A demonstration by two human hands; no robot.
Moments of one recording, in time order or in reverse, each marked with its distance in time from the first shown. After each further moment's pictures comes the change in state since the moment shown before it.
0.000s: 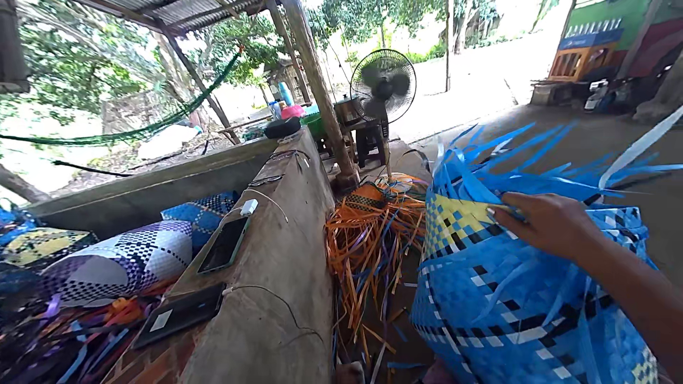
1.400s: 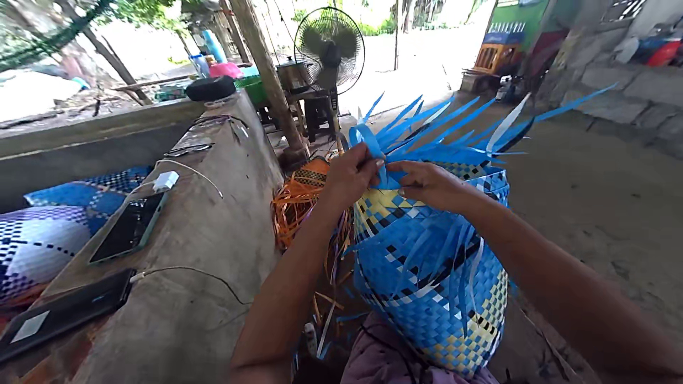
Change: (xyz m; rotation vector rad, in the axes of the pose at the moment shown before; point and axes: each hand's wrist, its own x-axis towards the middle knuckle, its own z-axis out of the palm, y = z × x) left_hand -0.176 0.448 -0.218 -0.392 0.068 1.242; right_hand 0.019 -0.051 -0.019 0.682 -0.468 0.132
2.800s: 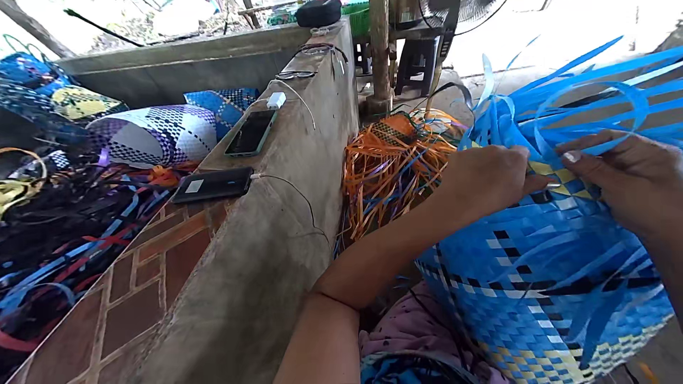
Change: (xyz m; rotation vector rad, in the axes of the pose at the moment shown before) left_hand -0.031 0.022 0.018 0.669 -0.204 -0.149; right_hand 0.006 0.044 0.013 0.072 0.366 -0.118
